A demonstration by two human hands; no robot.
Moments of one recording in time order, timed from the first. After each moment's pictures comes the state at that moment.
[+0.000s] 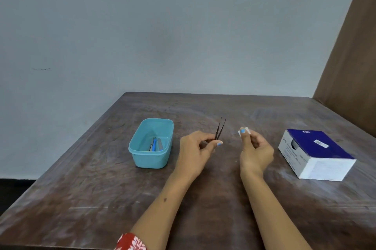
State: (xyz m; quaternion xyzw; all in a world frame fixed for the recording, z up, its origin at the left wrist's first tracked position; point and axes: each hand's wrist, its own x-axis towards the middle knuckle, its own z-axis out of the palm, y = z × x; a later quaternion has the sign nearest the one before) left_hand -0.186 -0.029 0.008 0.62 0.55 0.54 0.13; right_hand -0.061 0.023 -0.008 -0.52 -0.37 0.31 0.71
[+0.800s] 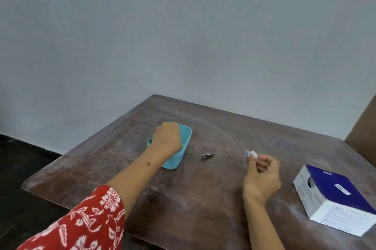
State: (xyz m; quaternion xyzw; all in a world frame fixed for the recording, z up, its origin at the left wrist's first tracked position) left_hand -0.258 -0.039 0.063 0.49 0.85 0.16 0.04; right_hand -0.064 0.017 -0.008 -0.49 -0.45 0.26 0.70
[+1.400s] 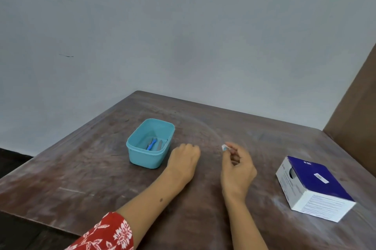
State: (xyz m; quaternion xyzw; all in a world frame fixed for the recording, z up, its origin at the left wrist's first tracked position) left_hand -0.187 -0.015 0.009 0.66 0.74 0.10 -0.08; right_hand -0.071 0.017 -0.015 -0.46 -0.54 0.23 0.66
